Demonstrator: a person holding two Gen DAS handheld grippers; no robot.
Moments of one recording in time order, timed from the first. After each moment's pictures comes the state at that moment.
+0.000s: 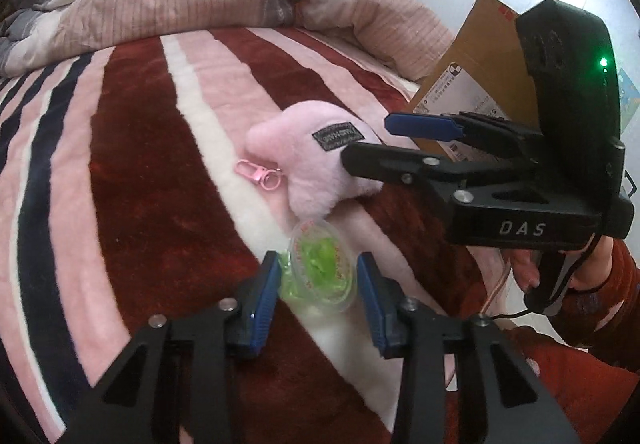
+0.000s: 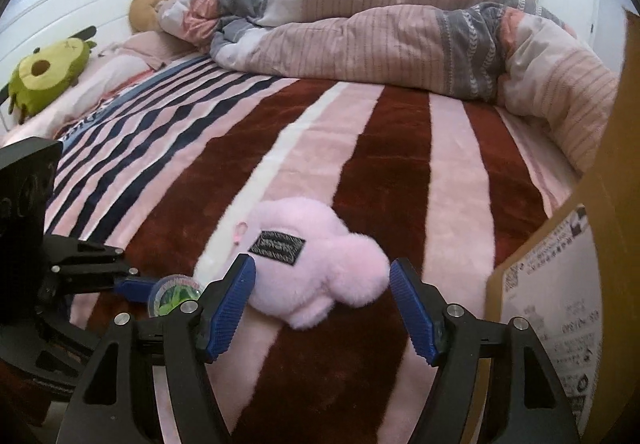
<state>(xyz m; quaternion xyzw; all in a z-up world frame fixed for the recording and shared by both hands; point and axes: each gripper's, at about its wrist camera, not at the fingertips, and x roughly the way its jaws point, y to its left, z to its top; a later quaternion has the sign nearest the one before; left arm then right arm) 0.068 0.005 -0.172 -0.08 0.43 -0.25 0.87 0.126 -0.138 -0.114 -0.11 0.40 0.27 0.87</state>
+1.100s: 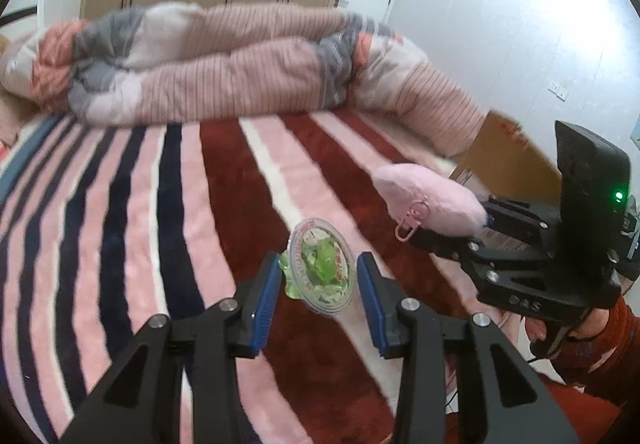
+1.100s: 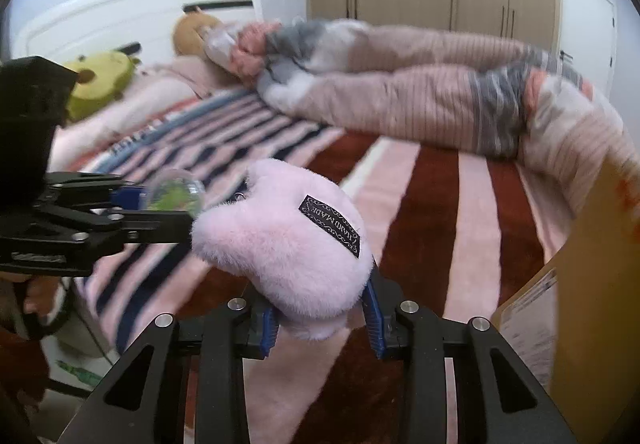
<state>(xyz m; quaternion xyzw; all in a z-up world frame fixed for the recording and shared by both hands) 0.039 0.056 -0.074 -0.08 0.35 -0.15 0.92 0.082 -0.126 -0.045 -0.11 0.34 0.33 0.88</state>
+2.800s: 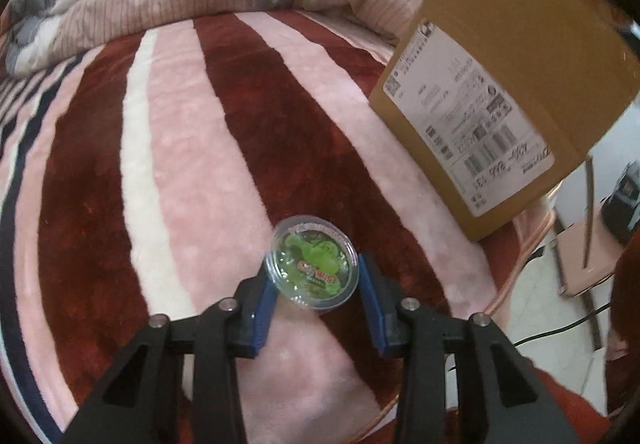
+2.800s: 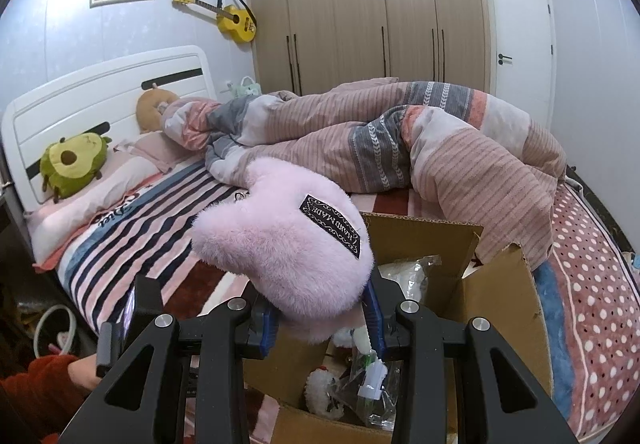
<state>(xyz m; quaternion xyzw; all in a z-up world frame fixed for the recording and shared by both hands) 0.069 -0.089 -0.166 -0.04 0.46 -0.17 0.87 0.080 -0.297 0.043 -0.03 0.29 0.26 0.92</state>
